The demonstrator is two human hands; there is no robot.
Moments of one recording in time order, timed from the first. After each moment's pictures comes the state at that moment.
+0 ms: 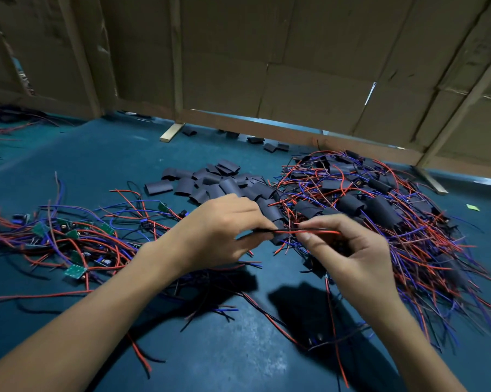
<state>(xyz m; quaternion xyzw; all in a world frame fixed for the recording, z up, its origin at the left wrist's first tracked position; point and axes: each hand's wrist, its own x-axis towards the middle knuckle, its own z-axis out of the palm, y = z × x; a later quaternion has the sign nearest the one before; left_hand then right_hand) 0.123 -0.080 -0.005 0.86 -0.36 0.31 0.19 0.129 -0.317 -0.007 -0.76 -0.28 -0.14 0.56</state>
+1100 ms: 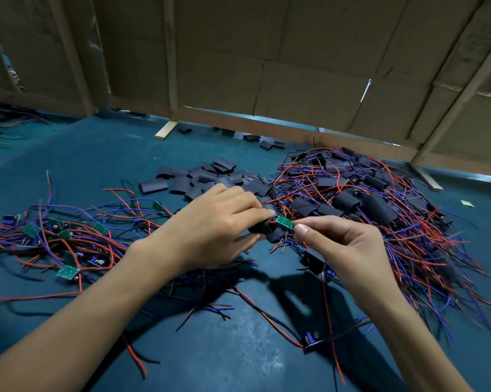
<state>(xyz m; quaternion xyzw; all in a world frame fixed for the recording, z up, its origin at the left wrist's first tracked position) 0.122 -0.076 -0.004 0.88 -0.35 0.33 0.06 0.134 -0.318 -0.001 -0.73 -0.19 -0.03 0.65</state>
